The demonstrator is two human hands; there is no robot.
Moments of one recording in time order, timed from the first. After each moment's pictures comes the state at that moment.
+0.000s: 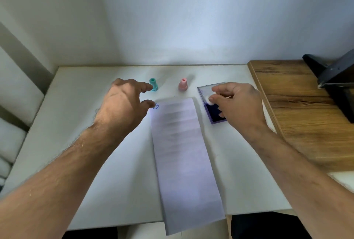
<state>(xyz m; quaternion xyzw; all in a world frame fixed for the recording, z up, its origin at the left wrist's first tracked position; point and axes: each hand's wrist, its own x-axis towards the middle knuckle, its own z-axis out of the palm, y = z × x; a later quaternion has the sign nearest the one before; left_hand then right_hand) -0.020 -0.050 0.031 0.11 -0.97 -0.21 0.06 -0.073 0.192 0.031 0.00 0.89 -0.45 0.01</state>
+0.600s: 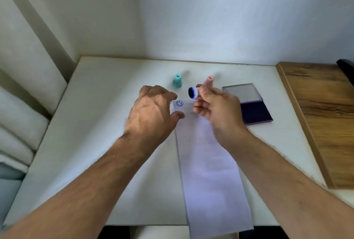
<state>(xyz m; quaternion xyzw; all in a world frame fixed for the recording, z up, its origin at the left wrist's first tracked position) -0.003 -0.052 0.002 0.08 -0.98 -0.18 0.06 -0.057 0.095 0.010 0.13 0.63 -0.75 0.15</state>
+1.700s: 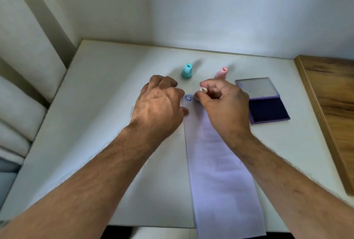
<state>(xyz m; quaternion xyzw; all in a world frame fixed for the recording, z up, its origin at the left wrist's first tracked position) -0.009 -0.057 -0.002 0.06 -0.99 -0.13 0.01 -0.055 0.085 -0.016 -0.08 0.90 -0.43 -0.05</state>
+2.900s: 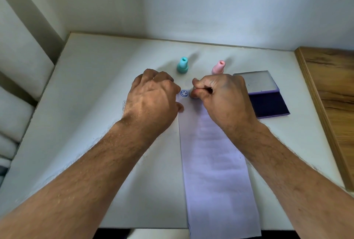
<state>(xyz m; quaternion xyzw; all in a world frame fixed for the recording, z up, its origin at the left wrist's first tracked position) -0.016 -0.055 0.002 0.06 -0.99 -0.10 -0.02 -0.067 0.093 -0.001 -0.21 0.93 -0.30 0.00</state>
